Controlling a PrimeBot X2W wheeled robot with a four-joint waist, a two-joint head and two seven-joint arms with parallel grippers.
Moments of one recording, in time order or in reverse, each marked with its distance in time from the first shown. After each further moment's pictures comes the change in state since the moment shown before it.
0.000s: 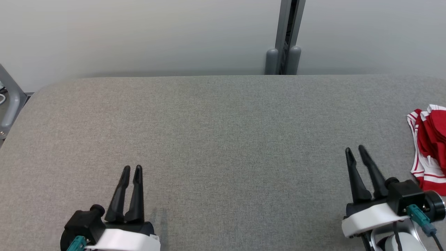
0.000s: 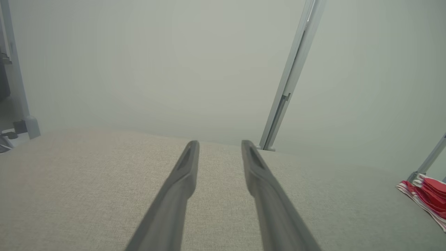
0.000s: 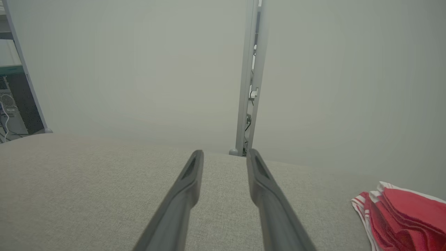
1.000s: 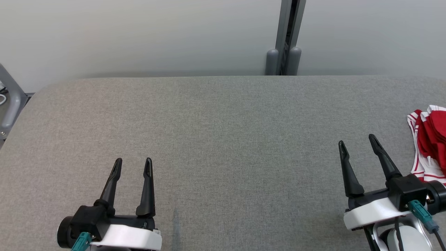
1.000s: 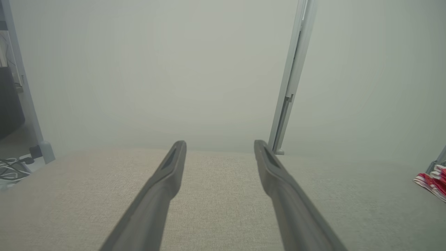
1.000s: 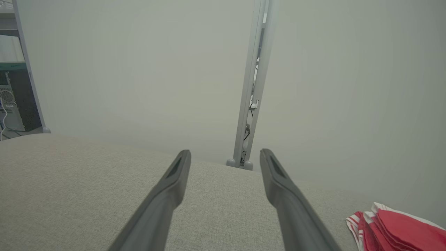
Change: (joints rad) left arm -0.009 0.003 -0.011 -0.029 0.100 0.041 0.000; right arm -0.011 -0.007 0.002 -0.031 -0.044 0.000 -0.002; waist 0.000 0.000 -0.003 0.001
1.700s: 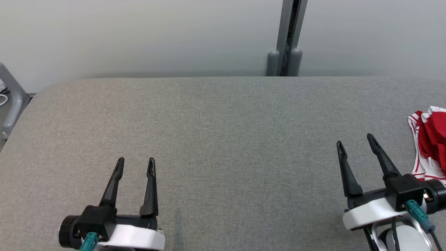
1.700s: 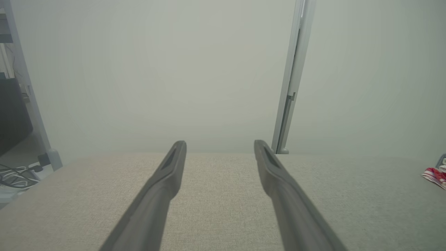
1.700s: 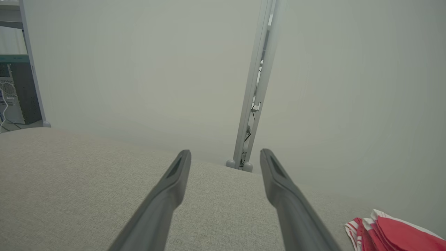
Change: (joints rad) left arm -0.003 0.000 -0.019 -0.004 0.043 0.036 0.000; right arm -0.003 -0.002 0.005 0.003 -0.035 0.000 0.000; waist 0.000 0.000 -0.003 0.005
